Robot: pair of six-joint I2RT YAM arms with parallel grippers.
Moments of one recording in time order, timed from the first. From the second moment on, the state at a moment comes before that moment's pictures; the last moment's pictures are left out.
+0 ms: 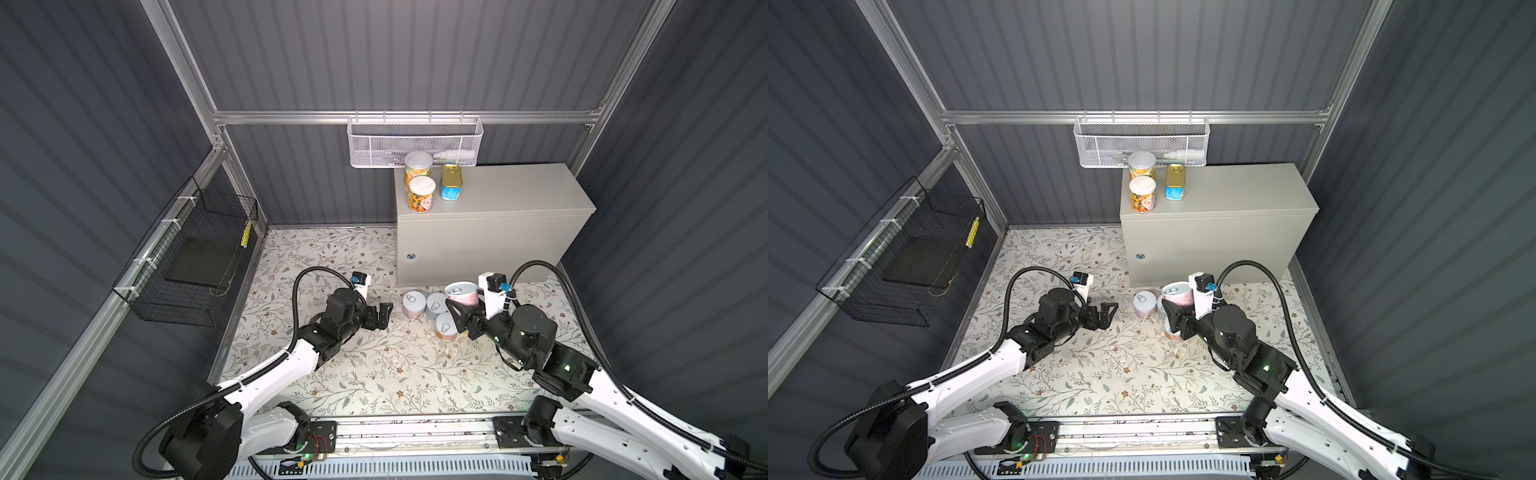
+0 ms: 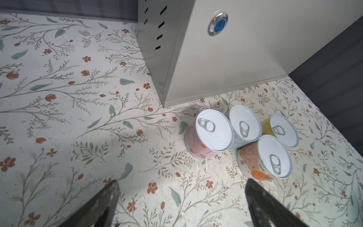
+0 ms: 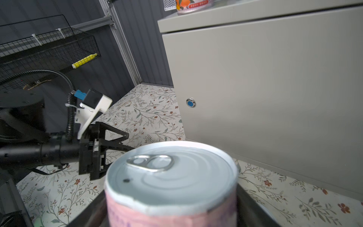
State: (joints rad) left arm -0.62 1.19 0.59 0.10 0.03 -0.31; right arm 0.84 0.72 0.69 -0.15 0.24 0.25
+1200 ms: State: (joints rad) left arm -0.62 1.31 0.43 0.41 0.10 -0.30; right arm 0.46 1.29 1.43 -0.05 -0.02 0.14
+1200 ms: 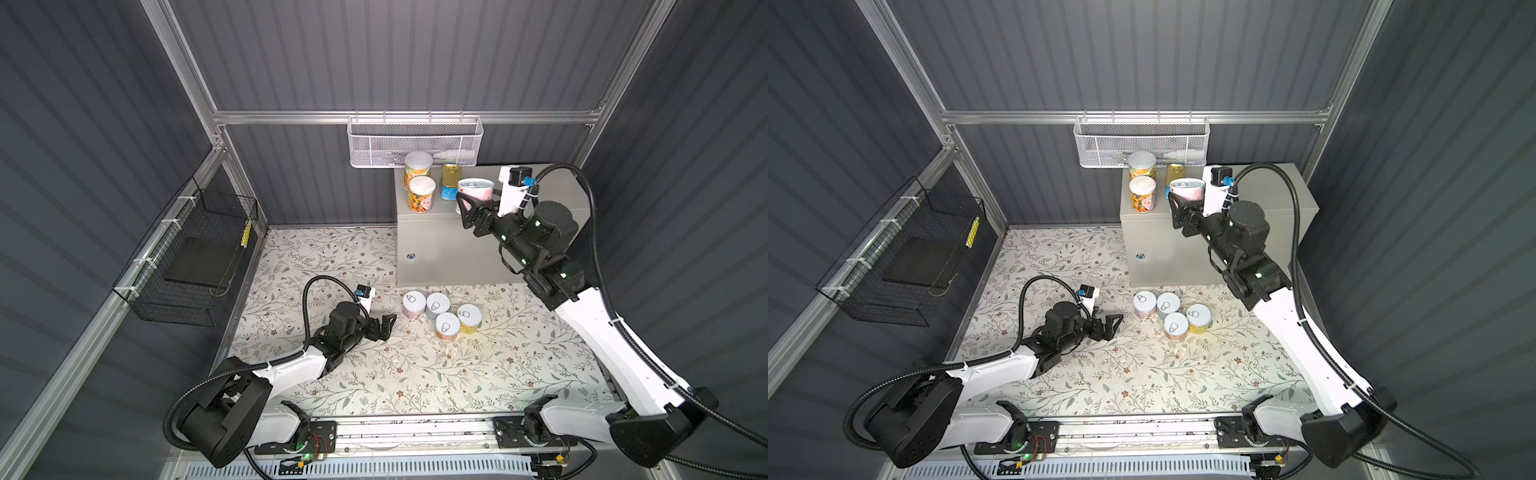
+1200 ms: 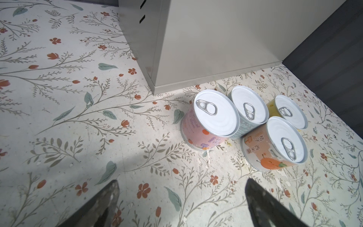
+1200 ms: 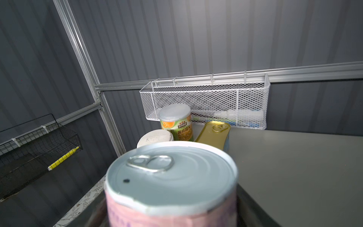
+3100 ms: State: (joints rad) left arm -0.62 1.46 0.49 0.38 0.11 -0.34; right arm 0.43 1.60 1.39 0.29 0.11 0.02
